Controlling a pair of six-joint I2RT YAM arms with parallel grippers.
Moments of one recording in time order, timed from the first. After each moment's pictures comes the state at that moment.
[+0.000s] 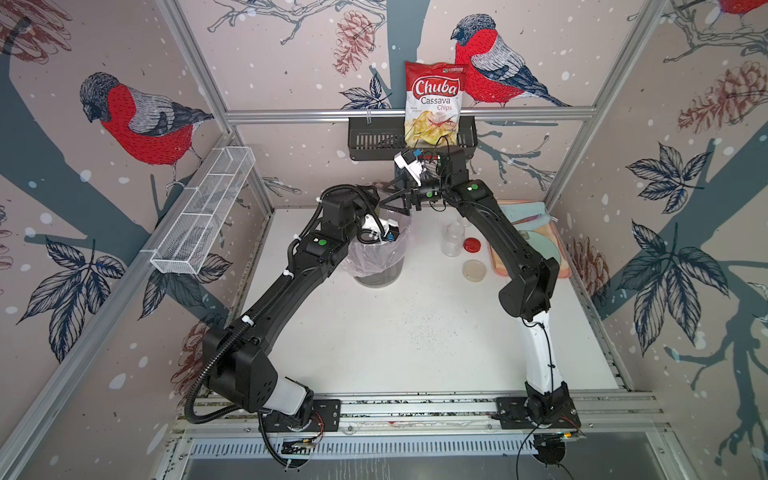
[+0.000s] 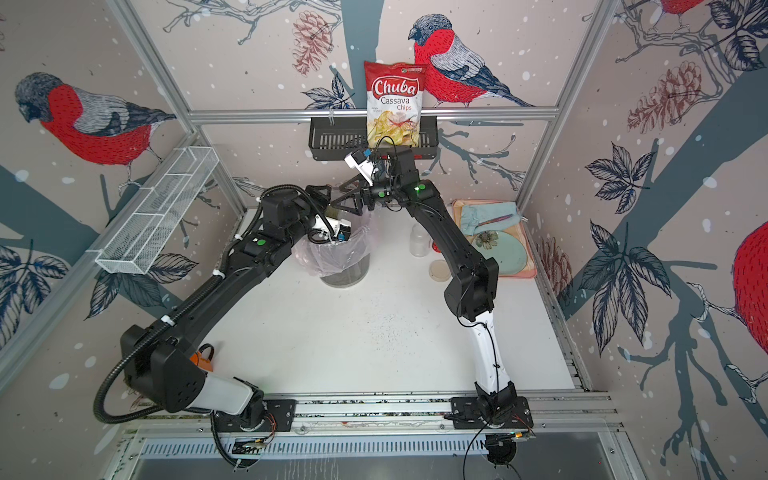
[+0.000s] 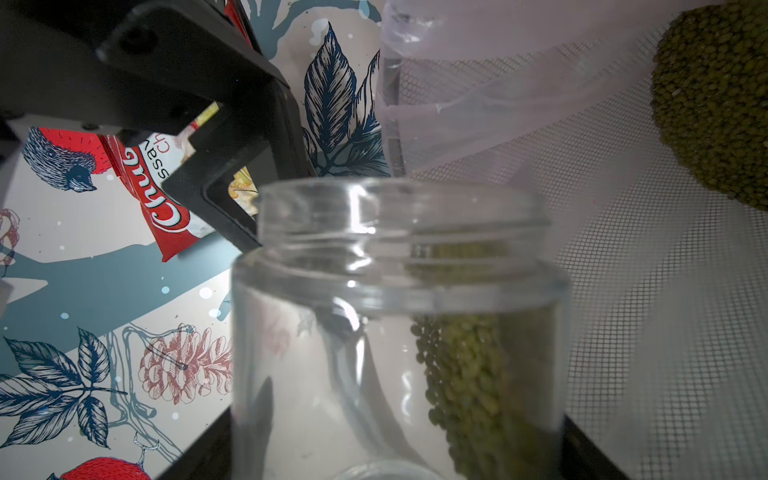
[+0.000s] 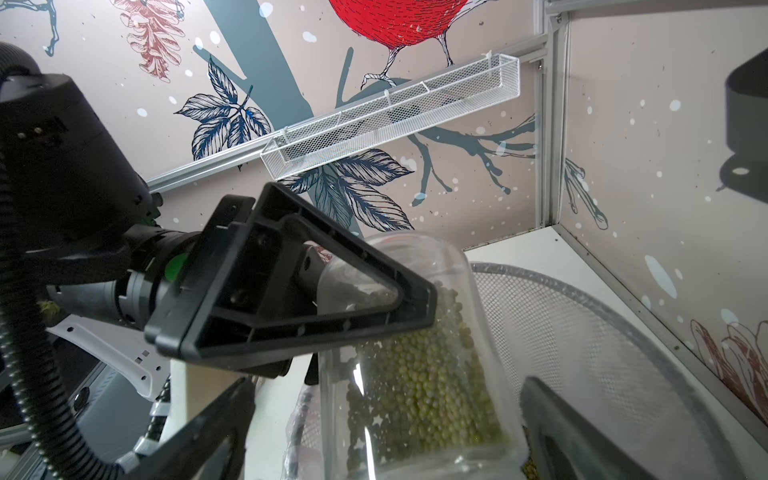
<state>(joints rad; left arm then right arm) -0.43 1.47 1.38 -0.17 -0.10 1.89 0.54 2.26 2.46 -0.54 -1.09 -0.05</state>
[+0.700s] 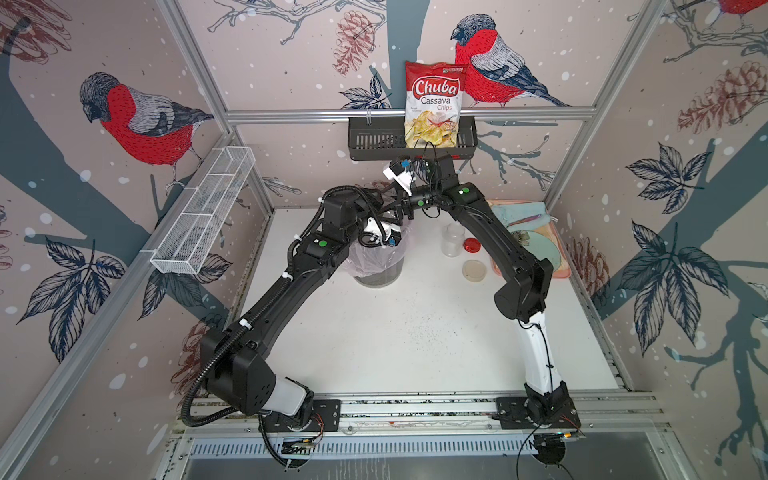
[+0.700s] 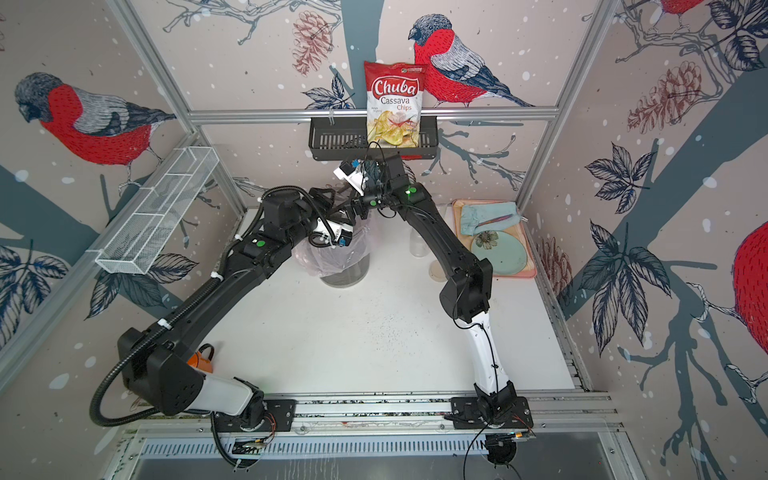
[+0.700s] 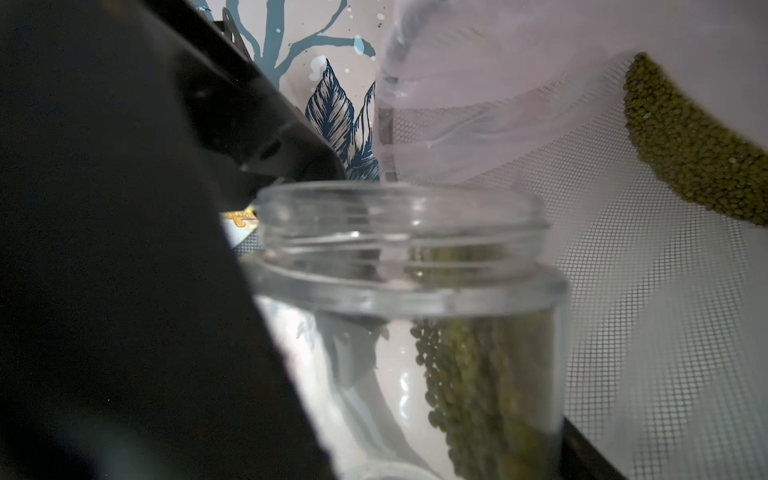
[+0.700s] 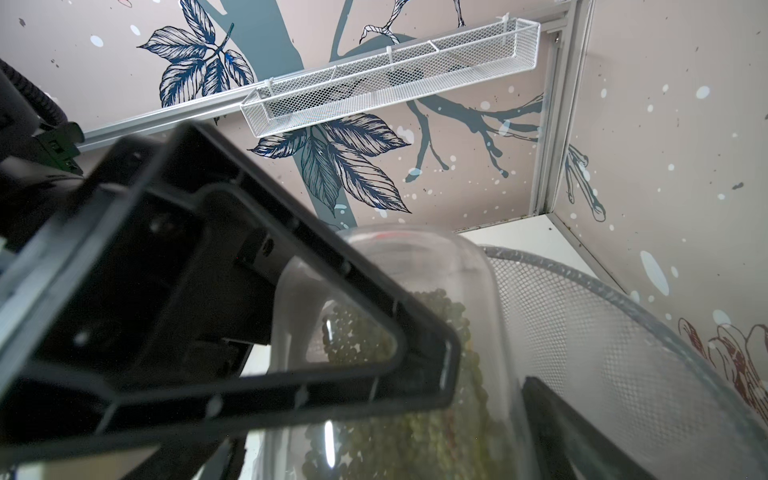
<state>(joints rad) -0.45 1.46 1.39 -0.22 -0.08 1.91 0.60 2.28 2.47 -0.64 -1.01 -0.23</state>
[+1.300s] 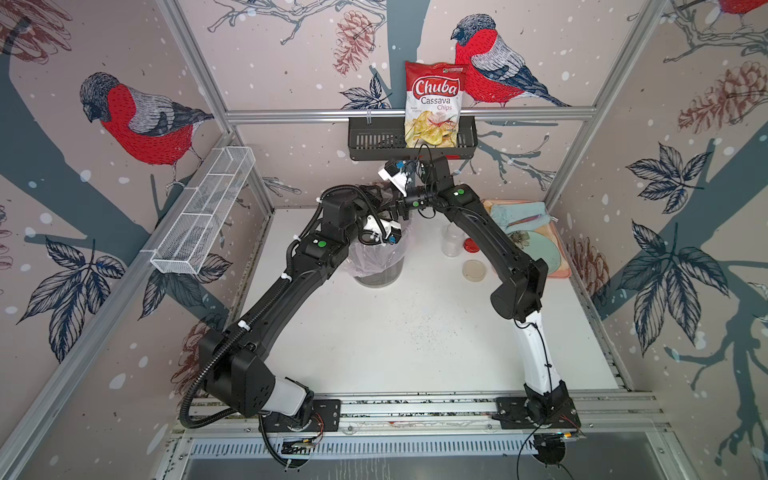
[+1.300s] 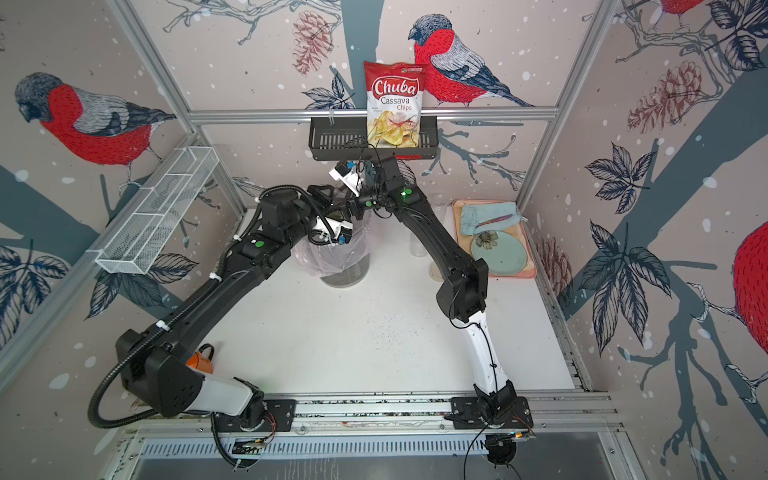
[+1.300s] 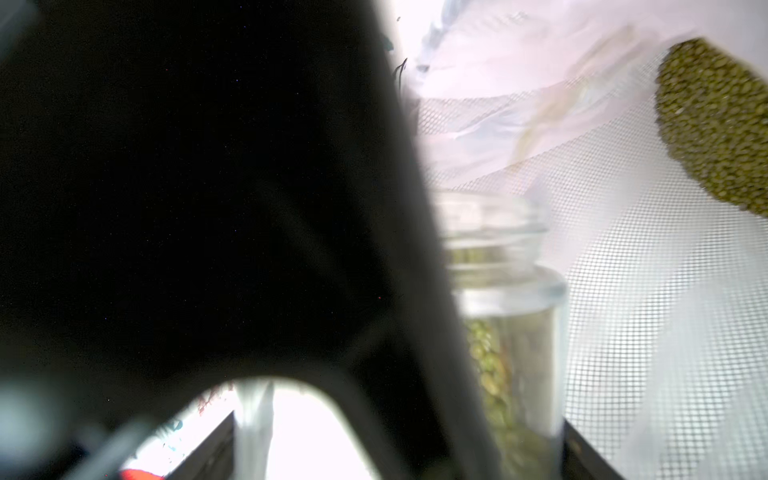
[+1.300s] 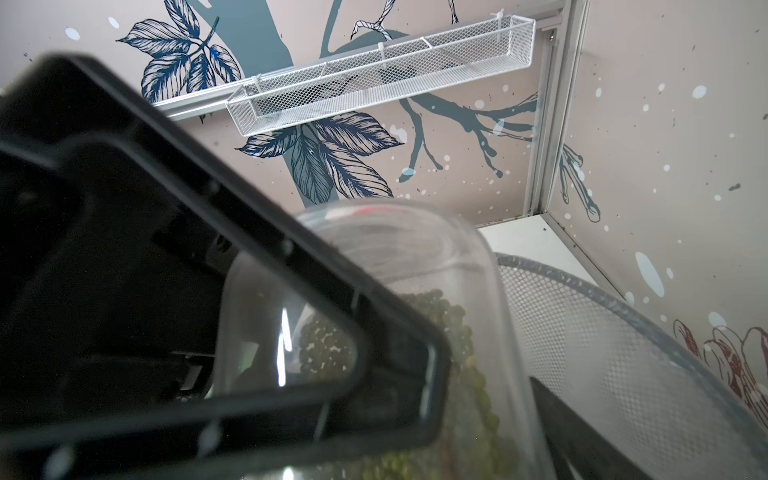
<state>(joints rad) -0.45 1.45 1.39 -0.18 -0.08 1.91 0.61 2.31 2.50 -0.61 -0.98 -0.19</state>
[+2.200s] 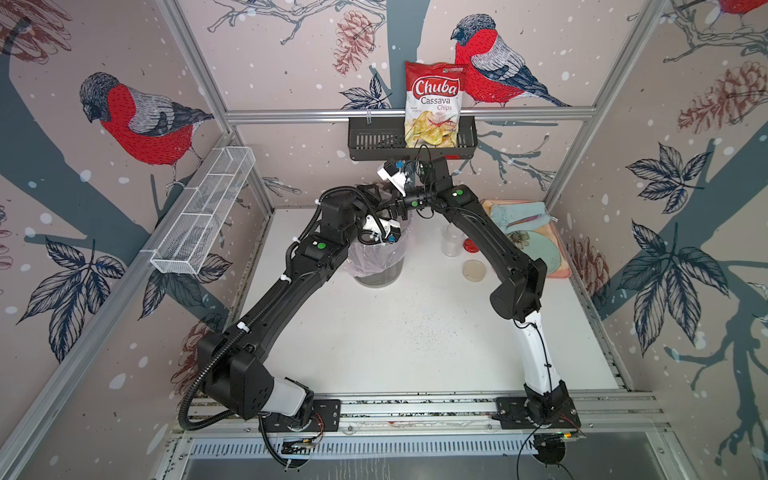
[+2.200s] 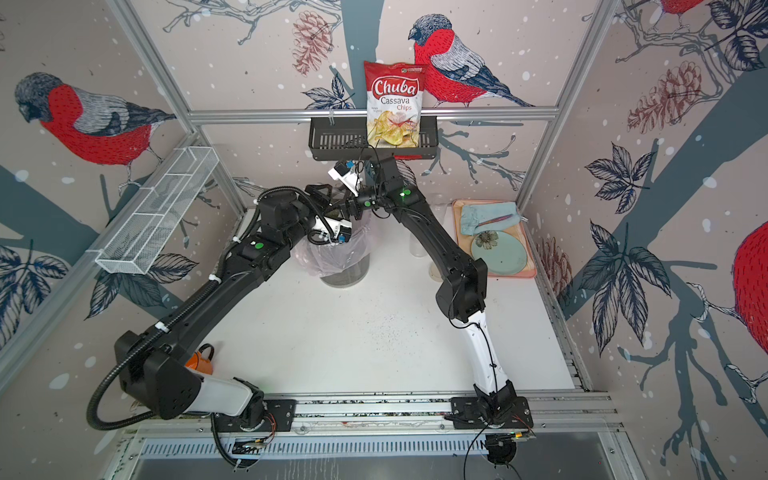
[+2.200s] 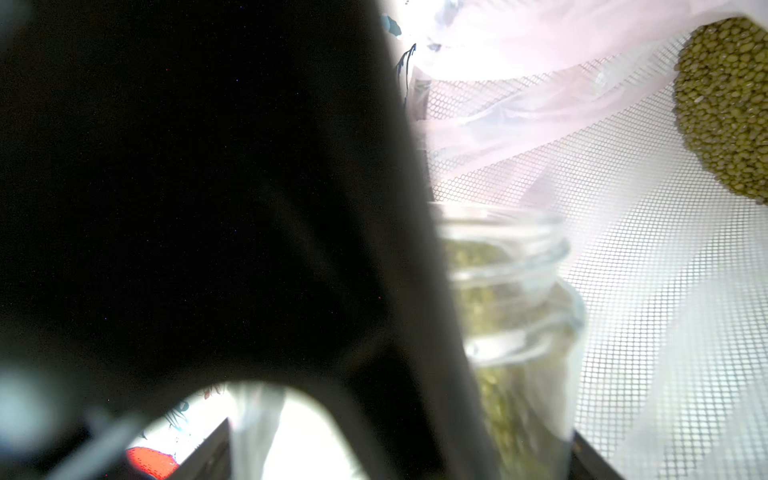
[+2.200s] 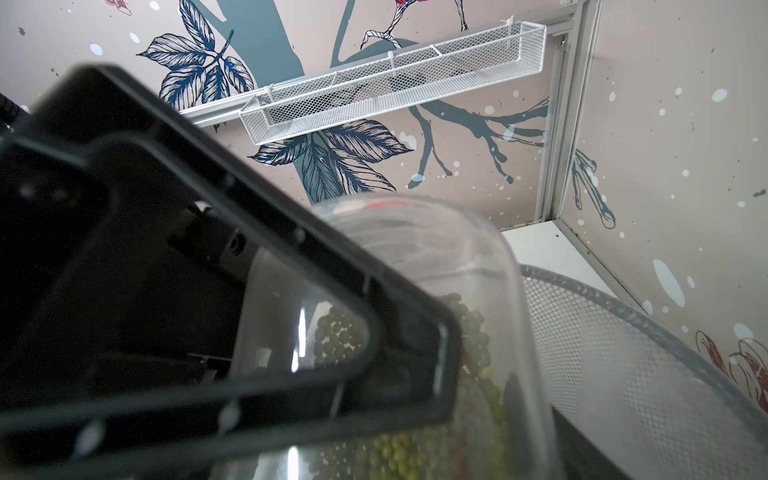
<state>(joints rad) -0.45 1.44 1.36 -0.15 -0.11 1.90 0.62 2.32 2.49 -0.59 -1.01 -0.17</state>
